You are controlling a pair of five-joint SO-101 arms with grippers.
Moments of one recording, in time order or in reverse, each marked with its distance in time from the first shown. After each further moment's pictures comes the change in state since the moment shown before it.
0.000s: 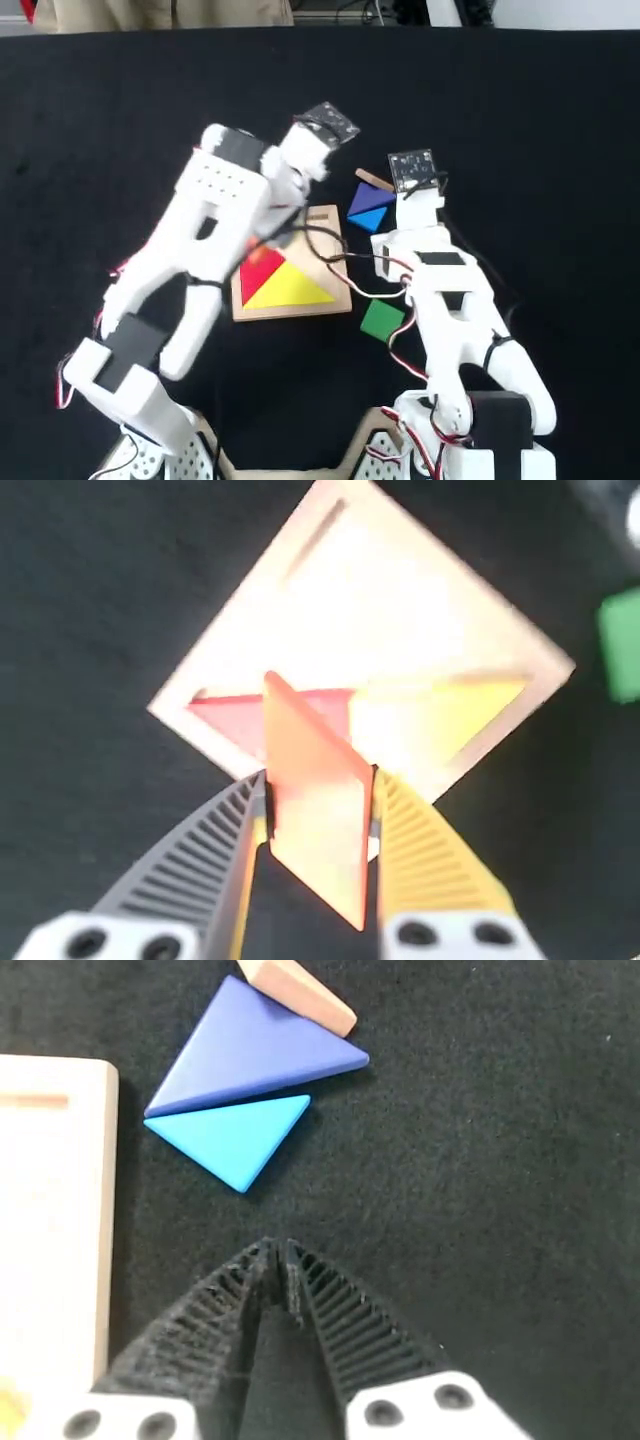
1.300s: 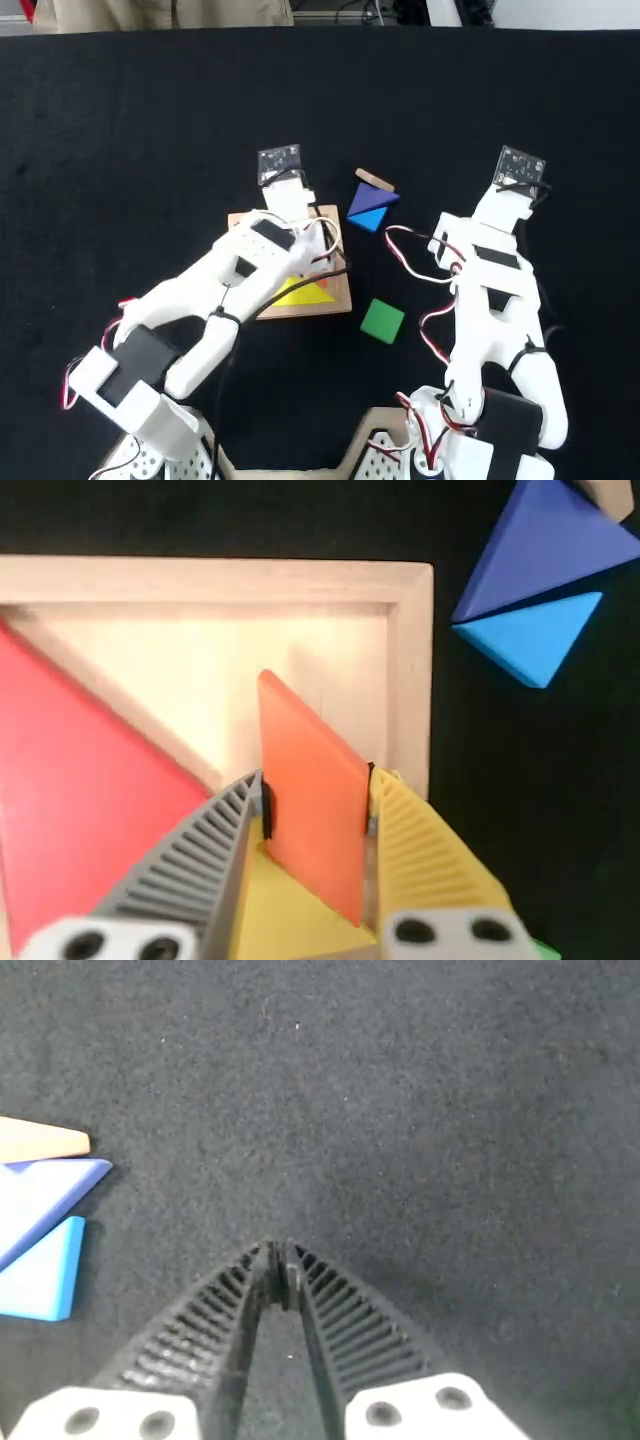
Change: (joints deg) left arm 7.8 -2.0 36.0 -48.5 57.0; right arm 15.6 0.0 -3.6 0.0 -16.1
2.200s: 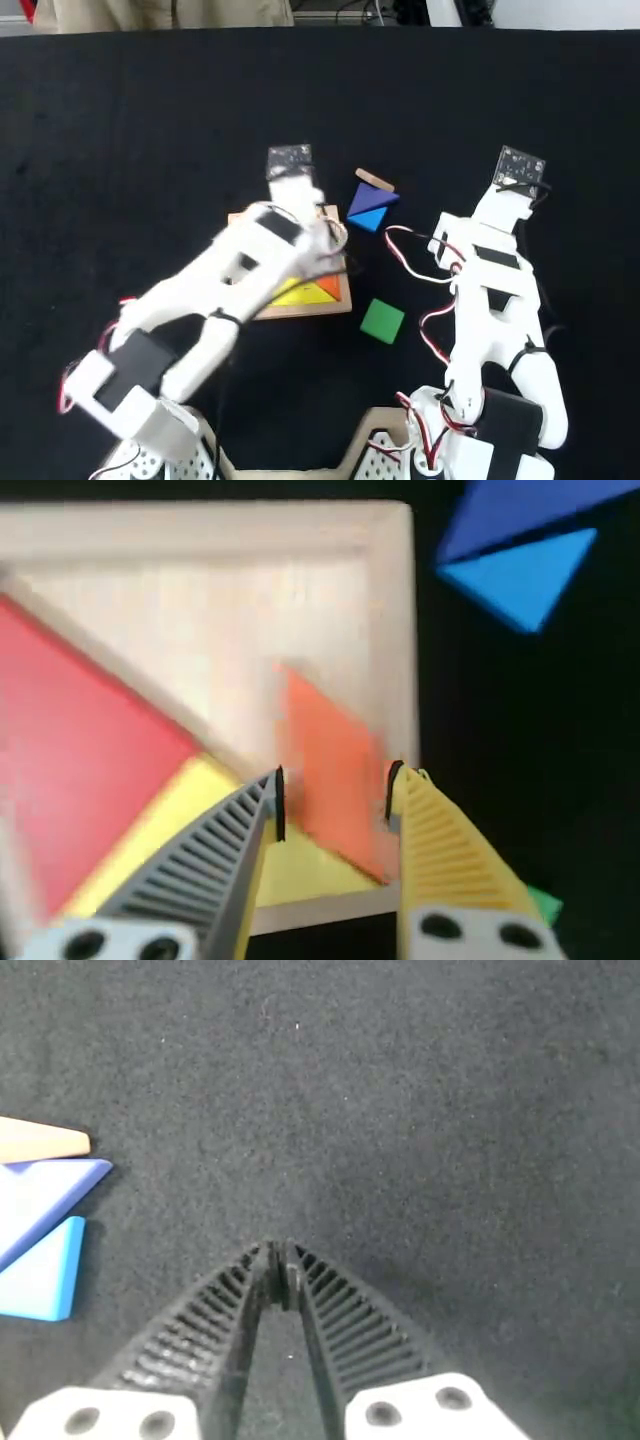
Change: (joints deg) left arm 0.4 -1.5 -4.7 10.7 -2.3; right arm 0.0 0.0 0.0 0.0 0.0
